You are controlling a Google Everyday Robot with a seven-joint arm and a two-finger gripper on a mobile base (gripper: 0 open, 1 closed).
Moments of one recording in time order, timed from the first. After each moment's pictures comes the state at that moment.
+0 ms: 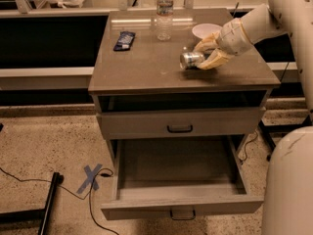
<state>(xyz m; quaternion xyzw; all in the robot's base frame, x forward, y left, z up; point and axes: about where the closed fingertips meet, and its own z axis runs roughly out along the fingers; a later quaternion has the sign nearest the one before) 0.708 -0.160 0.858 -0.75 0.53 0.11 0.38</state>
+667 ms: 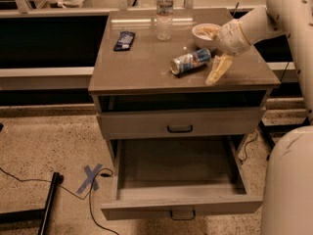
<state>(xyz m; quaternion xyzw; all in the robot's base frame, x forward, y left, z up) 0.711 -0.155 0.854 -0.75 0.52 0.11 0.38</state>
